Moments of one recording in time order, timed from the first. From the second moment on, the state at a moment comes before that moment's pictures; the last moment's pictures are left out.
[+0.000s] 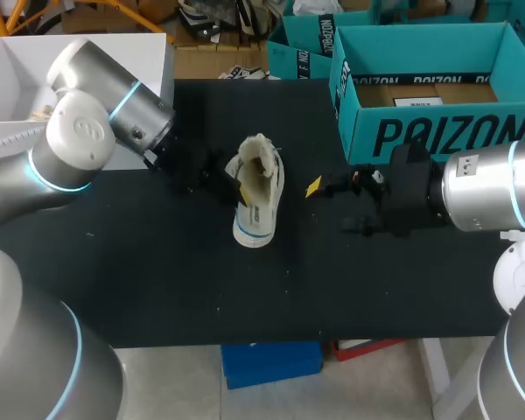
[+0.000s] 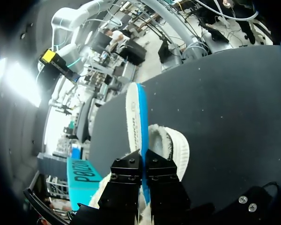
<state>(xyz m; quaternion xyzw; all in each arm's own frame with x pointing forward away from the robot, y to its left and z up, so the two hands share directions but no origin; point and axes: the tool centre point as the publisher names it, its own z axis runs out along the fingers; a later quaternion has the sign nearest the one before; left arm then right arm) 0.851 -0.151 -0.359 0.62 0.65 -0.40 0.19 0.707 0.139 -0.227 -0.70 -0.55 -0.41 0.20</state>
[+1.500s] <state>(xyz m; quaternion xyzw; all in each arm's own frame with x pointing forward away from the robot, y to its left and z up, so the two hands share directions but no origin) 0.865 -0.153 -0.363 0.58 0.65 -0.45 0.18 0.707 0.139 -0.227 -0.70 -0.55 -0.41 0.20</state>
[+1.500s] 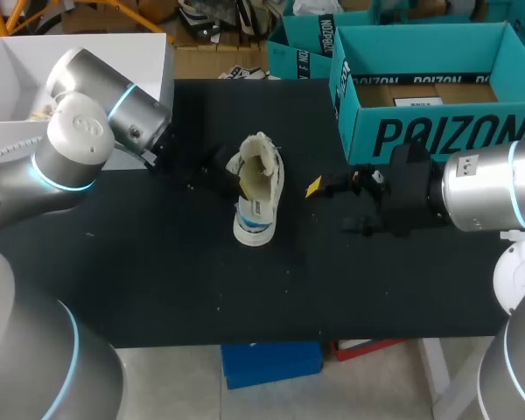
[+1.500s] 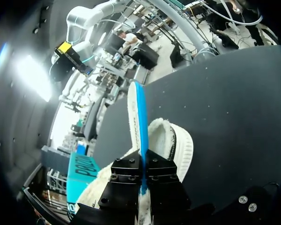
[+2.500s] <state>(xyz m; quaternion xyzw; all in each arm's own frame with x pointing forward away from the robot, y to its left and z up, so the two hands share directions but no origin) 0.854 -0.134 -0.364 0.58 0.66 -0.44 0.18 0.707 0.139 -0.227 -0.70 -0.55 -0.41 0.20</state>
